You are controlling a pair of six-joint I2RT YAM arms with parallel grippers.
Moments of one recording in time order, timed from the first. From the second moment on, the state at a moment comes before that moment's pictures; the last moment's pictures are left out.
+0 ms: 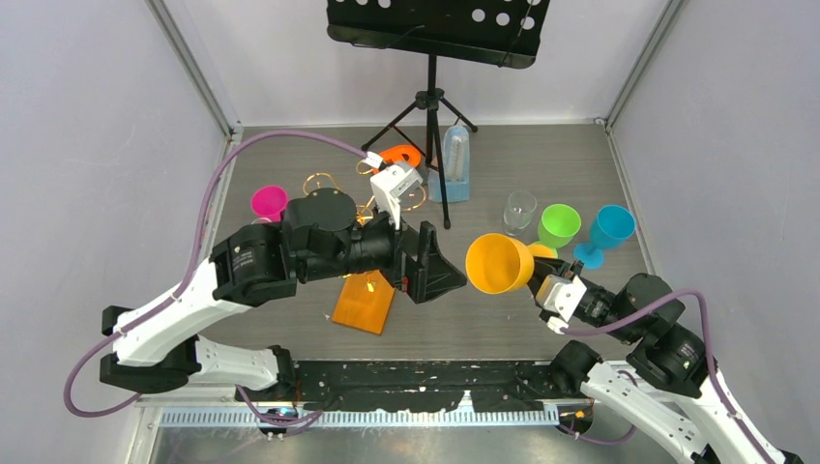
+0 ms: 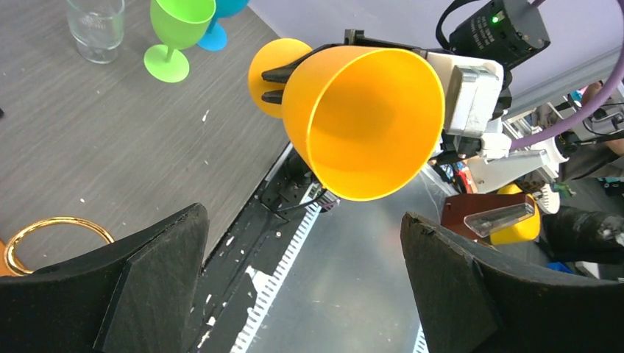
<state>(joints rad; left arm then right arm) -1.26 1.20 1.68 -0.76 -0.02 -0.57 0.76 0.31 0.81 -0.53 -0.19 -0.73</state>
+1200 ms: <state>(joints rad) -1.18 1.24 1.71 -0.81 0.04 -0.66 0.76 0.43 0.89 -0.48 -0.28 -0.76</state>
